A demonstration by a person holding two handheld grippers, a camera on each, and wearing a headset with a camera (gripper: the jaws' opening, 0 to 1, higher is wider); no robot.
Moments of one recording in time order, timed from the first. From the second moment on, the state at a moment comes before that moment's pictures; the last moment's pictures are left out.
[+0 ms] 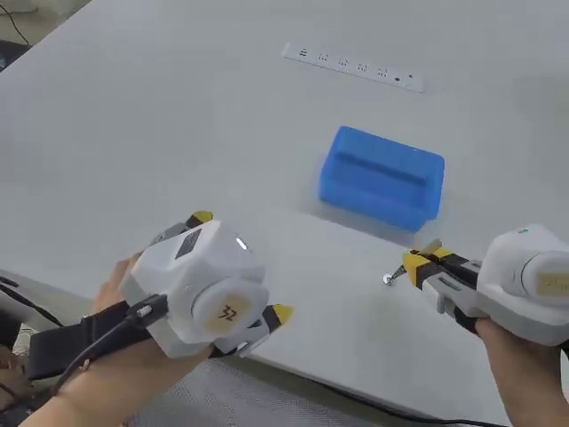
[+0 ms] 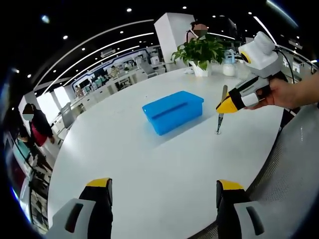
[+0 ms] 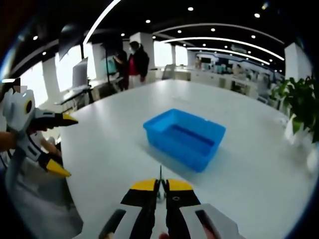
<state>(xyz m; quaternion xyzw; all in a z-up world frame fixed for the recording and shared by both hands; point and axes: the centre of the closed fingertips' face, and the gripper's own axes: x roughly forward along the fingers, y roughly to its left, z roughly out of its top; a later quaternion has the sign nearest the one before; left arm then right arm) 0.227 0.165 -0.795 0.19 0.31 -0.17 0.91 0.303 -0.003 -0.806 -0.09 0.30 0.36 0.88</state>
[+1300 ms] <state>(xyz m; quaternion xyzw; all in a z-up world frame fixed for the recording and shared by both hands) 0.226 0.164 -0.796 0.19 0.32 -0.18 0.91 0.327 0.001 -0.759 -0.11 0.26 0.37 0.89</state>
